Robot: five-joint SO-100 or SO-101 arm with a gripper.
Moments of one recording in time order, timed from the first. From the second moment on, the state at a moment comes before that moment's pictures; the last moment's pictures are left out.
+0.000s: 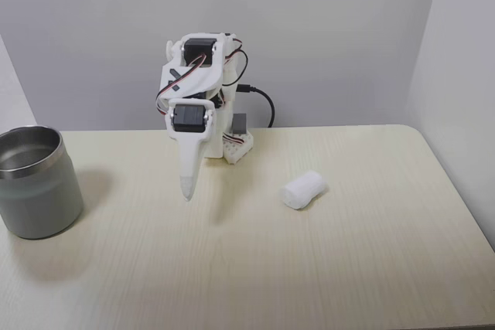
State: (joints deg) arm 1.4 -4.5 9.0 52.8 -1.8
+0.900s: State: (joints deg) arm -7.5 -1.4 37.8 67.0 1.2
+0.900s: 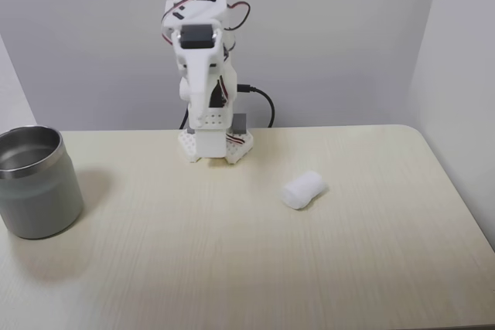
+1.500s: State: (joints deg) arm -39.0 25.0 50.2 78.0 9.3
